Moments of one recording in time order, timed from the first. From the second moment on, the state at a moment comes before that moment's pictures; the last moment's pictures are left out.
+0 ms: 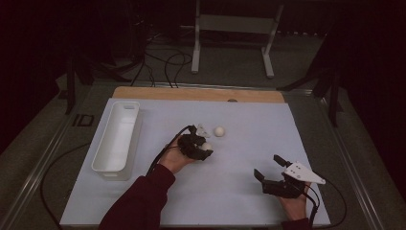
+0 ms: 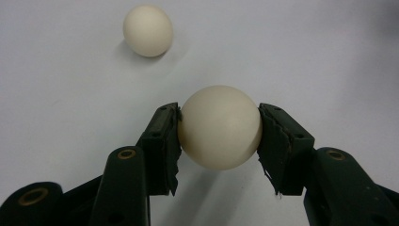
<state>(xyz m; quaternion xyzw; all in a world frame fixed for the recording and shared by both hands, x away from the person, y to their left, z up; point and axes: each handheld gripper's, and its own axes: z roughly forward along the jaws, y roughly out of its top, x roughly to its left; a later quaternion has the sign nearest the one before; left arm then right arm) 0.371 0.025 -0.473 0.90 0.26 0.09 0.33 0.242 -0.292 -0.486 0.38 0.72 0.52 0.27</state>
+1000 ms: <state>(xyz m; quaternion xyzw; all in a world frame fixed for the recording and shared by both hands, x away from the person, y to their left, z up) 0.366 0.027 -0.454 0.90 0.25 0.11 0.34 0.242 -0.292 -0.486 0.38 0.72 0.52 0.27</state>
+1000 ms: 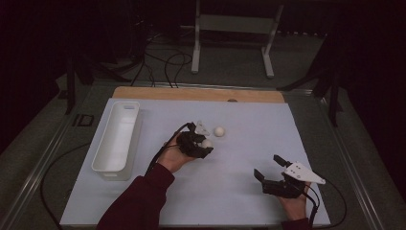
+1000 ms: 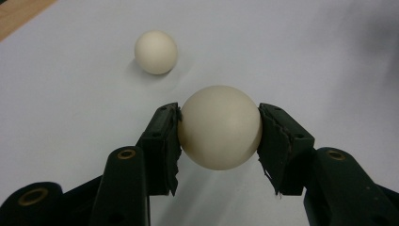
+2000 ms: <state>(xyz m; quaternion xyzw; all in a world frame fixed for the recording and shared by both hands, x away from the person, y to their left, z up) 0.363 0.032 -0.437 0.89 0.25 0.11 0.36 0.242 -0.293 -0.486 0.38 0.72 0.52 0.27</state>
